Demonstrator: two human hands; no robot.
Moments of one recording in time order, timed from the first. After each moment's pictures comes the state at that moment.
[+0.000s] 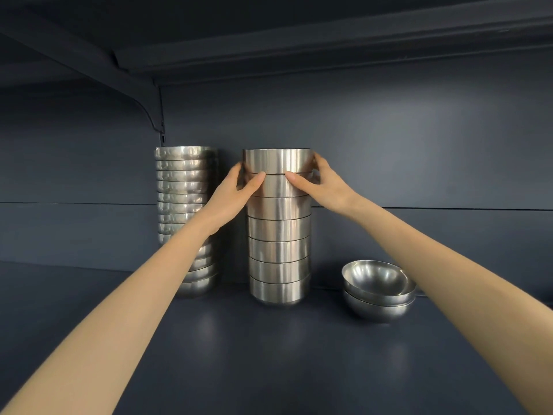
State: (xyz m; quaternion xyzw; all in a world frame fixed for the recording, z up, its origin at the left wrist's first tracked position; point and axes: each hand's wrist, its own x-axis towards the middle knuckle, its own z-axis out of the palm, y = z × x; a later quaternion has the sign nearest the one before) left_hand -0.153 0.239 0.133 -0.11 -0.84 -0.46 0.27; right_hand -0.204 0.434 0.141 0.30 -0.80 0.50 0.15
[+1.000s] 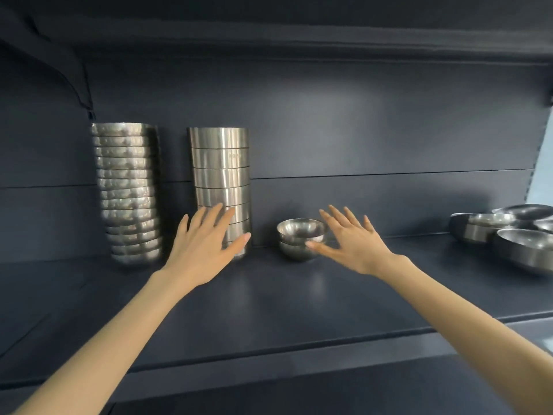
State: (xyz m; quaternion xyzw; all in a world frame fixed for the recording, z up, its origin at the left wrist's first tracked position) left_hand -0.048 0.275 0.034 -0.12 -0.96 -0.01 0.24; right_hand -0.040 0.556 0.028 0.08 -0.98 0.07 0.16
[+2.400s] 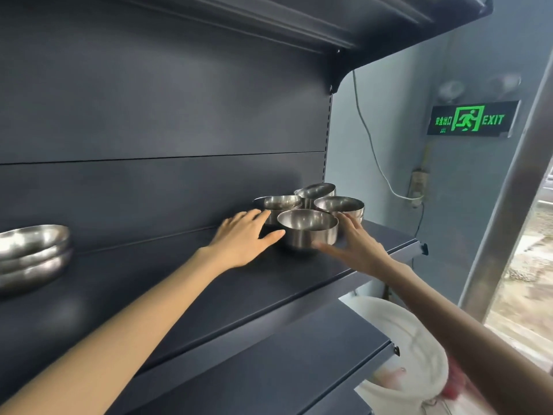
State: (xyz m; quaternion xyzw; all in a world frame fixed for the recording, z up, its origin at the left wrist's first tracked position) left_hand -0.057 0.738 0.014 -0.42 -0.90 -0.11 0.11; right_hand 0.057 0.949 -0.014 -0.19 -0.94 0.18 0.22
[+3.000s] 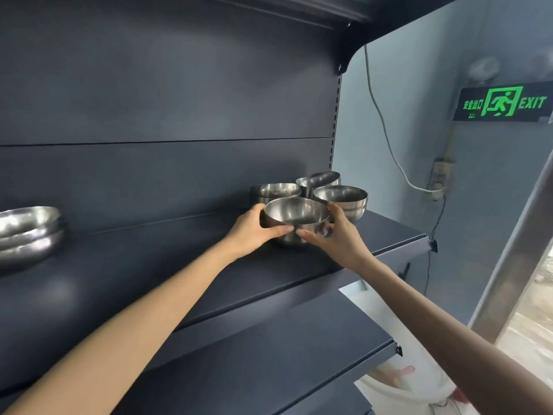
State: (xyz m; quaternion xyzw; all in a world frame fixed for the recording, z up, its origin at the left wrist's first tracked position) left_hand -0.068 0.784 -0.017 -0.32 -0.84 -0.45 -0.03; right_hand 0.034 0.954 -0.030 -0.13 -0.87 0.40 0.27
